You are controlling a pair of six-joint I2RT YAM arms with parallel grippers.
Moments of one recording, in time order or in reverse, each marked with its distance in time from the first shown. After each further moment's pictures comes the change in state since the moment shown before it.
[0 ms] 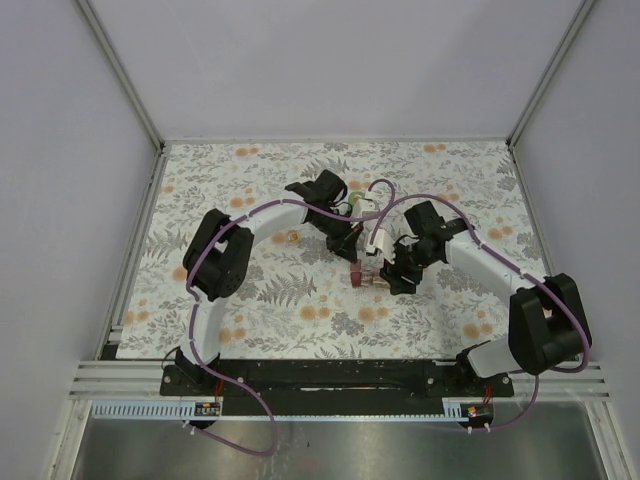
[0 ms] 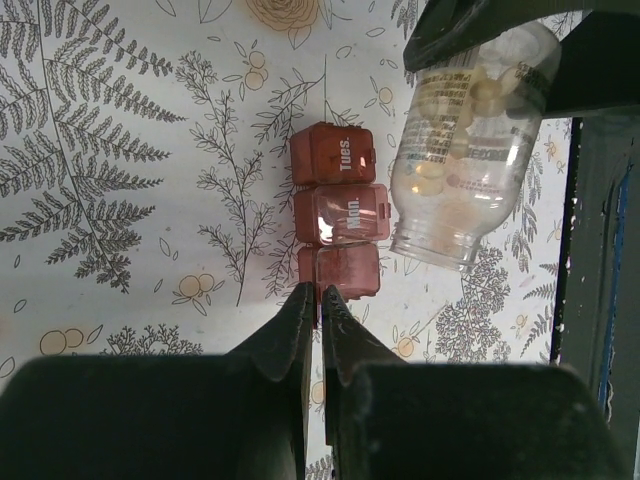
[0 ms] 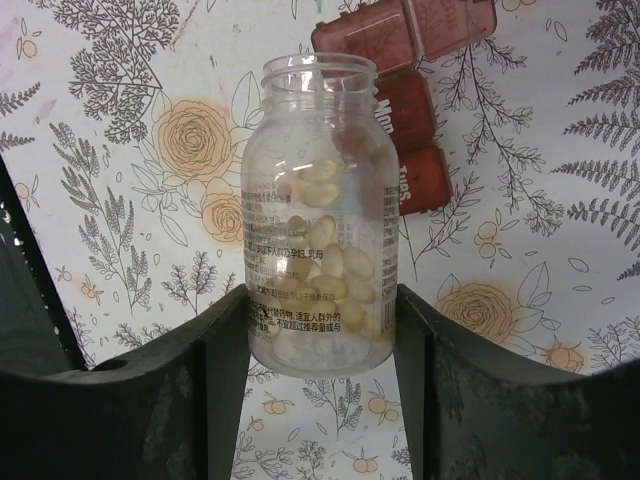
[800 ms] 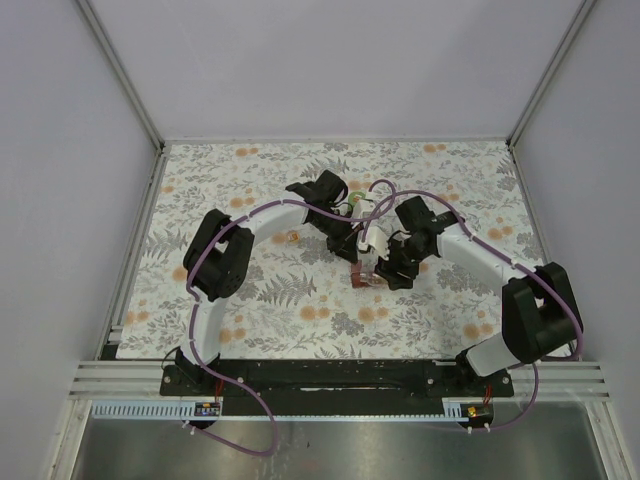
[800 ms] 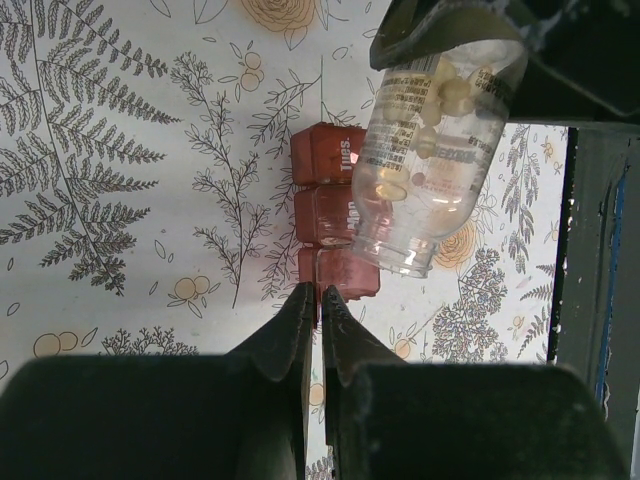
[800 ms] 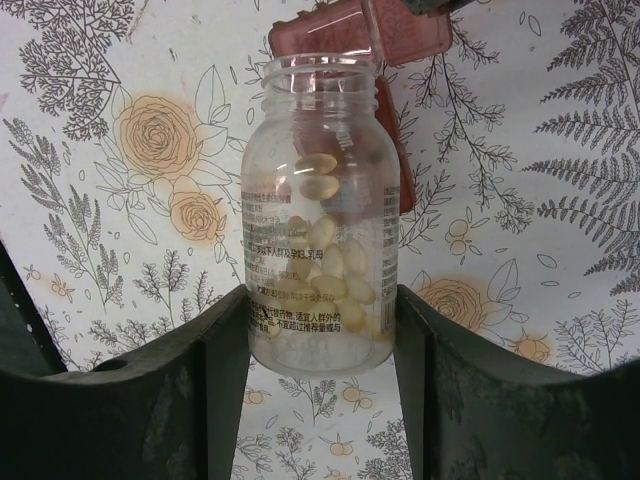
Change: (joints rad) left arm -0.006 0.000 0.000 0.000 0.000 -0.007; right arm 0.043 0.073 0.075 -0.020 0.098 0.010
